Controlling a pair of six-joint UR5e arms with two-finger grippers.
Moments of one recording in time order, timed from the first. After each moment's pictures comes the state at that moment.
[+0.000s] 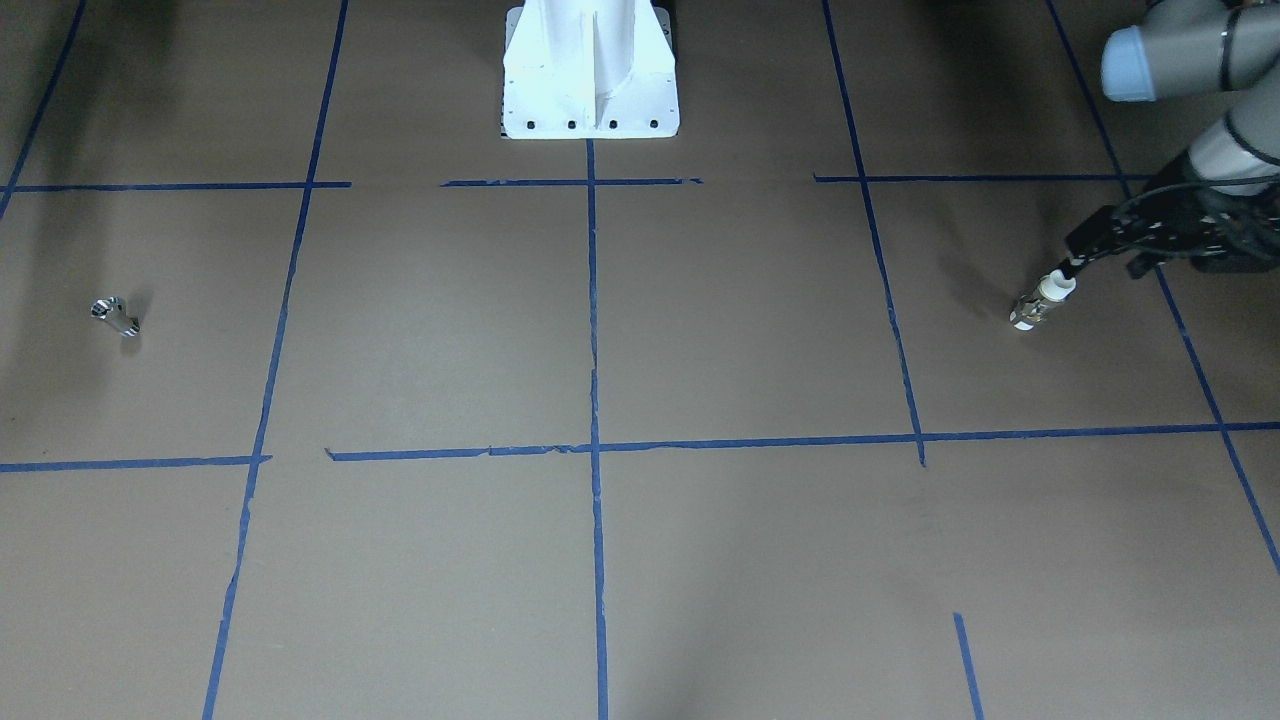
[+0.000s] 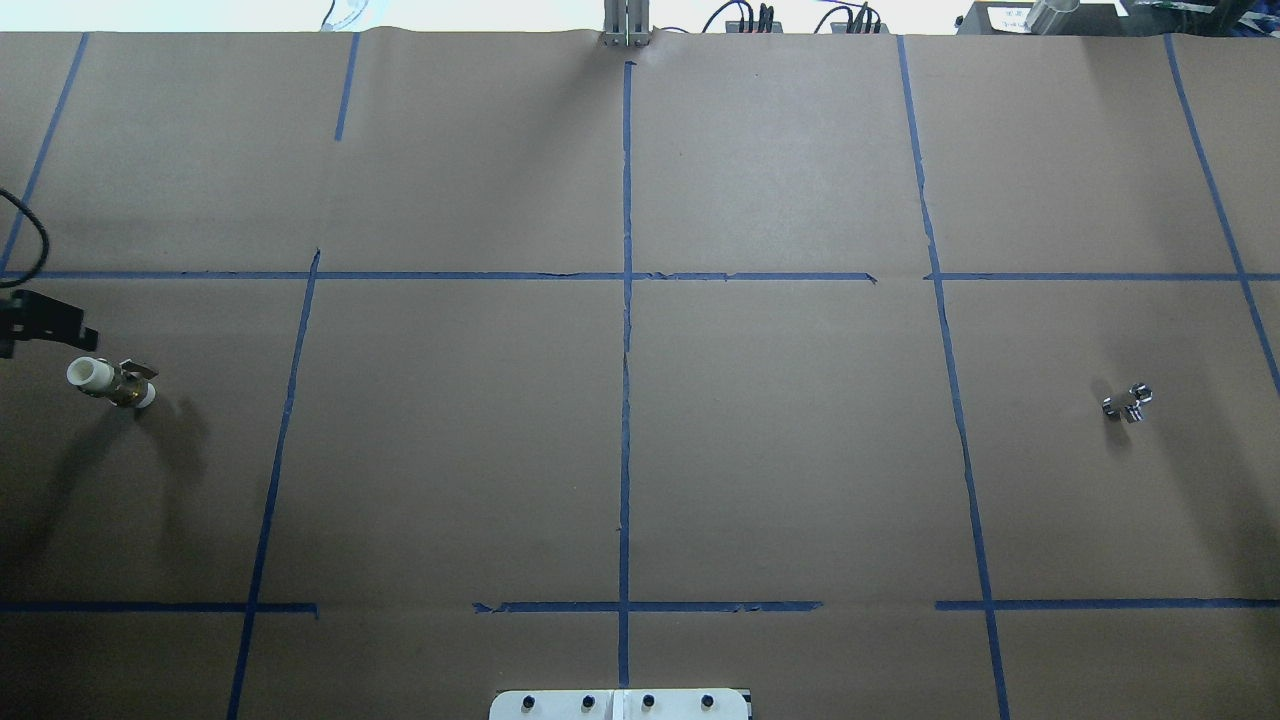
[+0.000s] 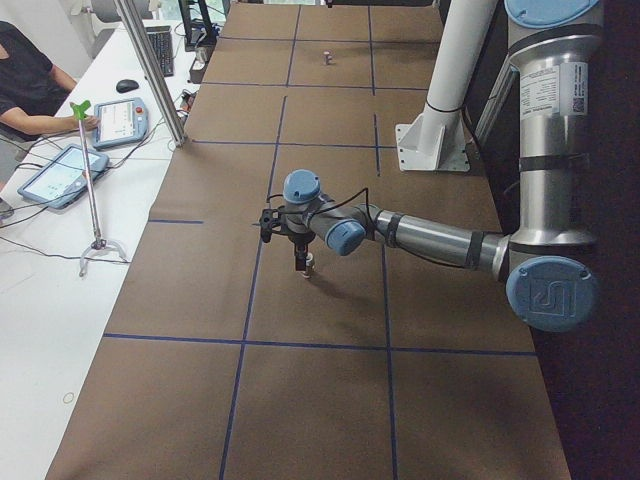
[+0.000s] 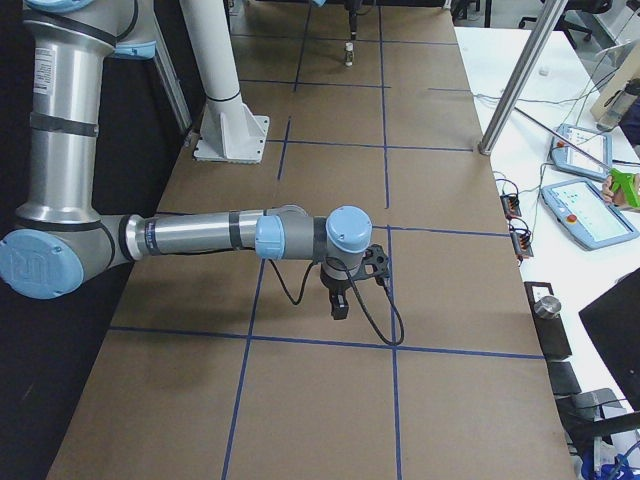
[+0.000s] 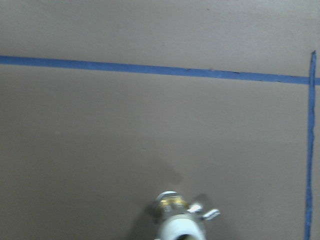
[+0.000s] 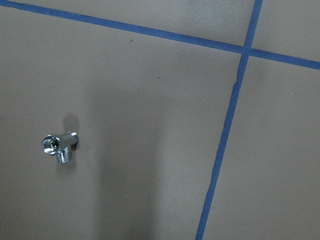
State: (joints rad) left arm -1.04 -1.48 -1.83 -2.04 -2.24 -0.86; right arm 1.48 -1.72 1.83 -1.68 2.41 -0.15
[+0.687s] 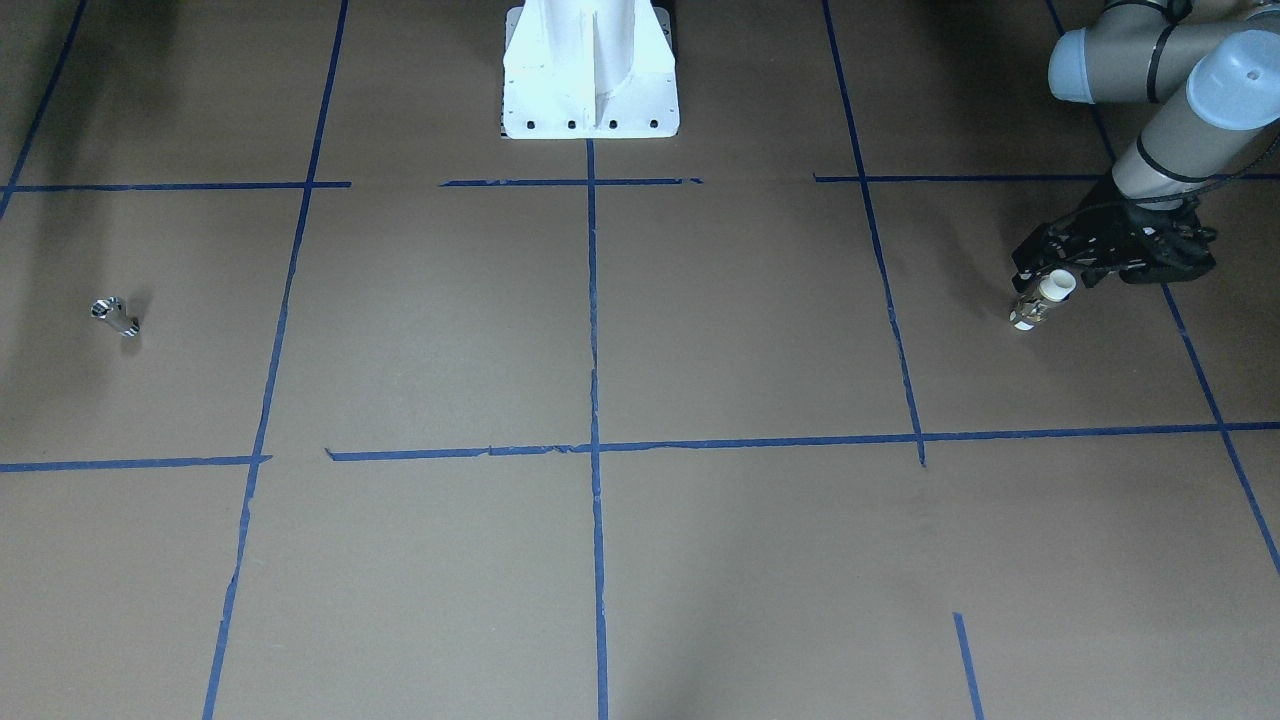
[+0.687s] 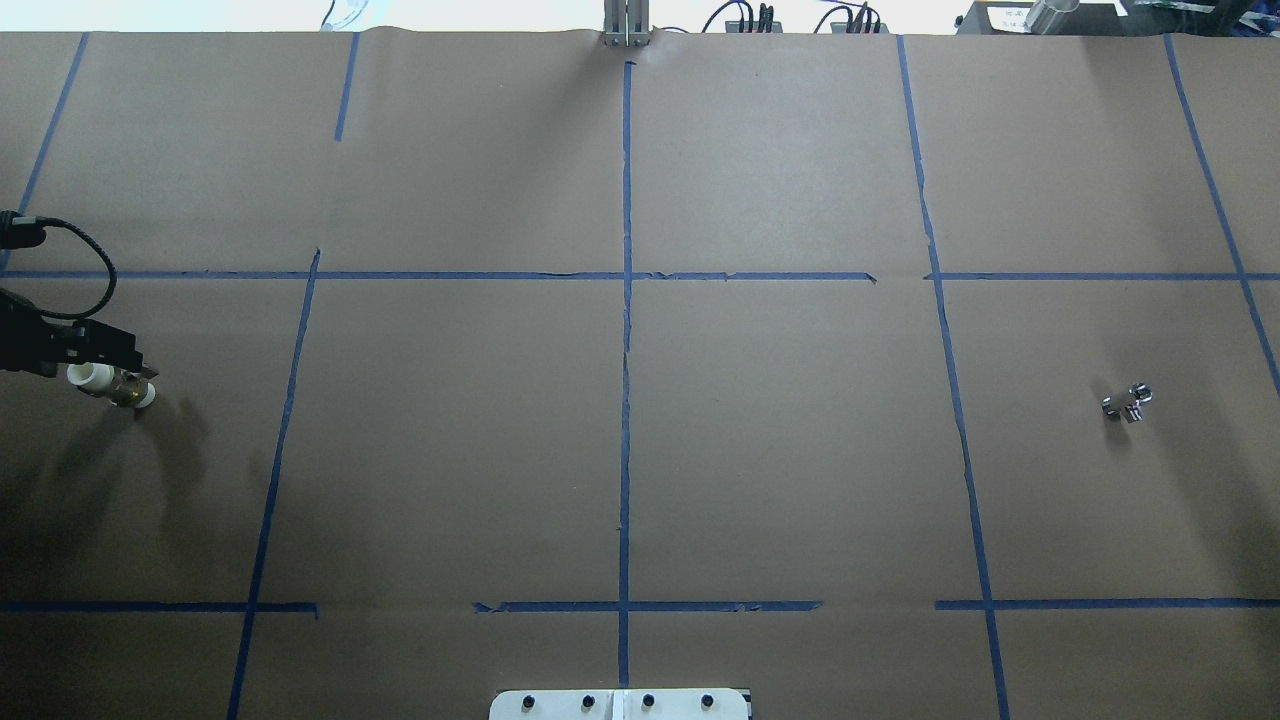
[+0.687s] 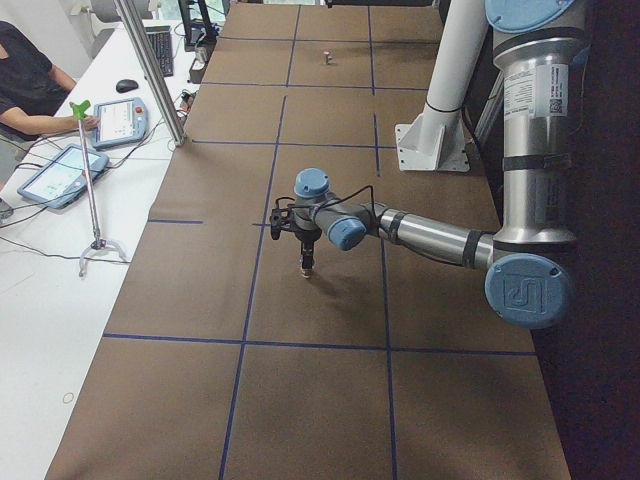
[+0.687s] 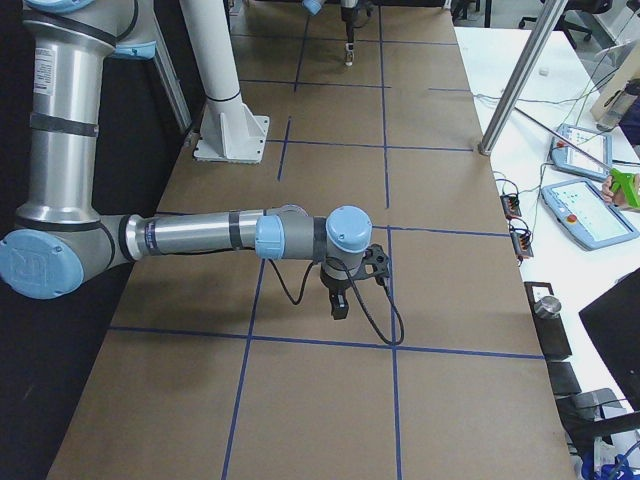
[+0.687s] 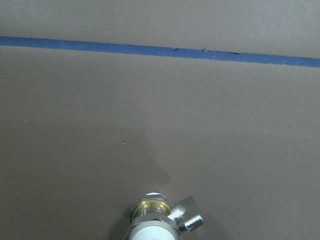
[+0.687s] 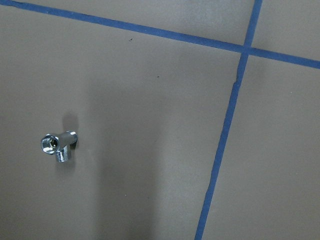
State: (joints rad) left arm -0.94 -1.48 -1.81 -2.05 -2.12 -0.91; right arm 1.48 -1.72 1.83 -1.68 2.41 -0.15
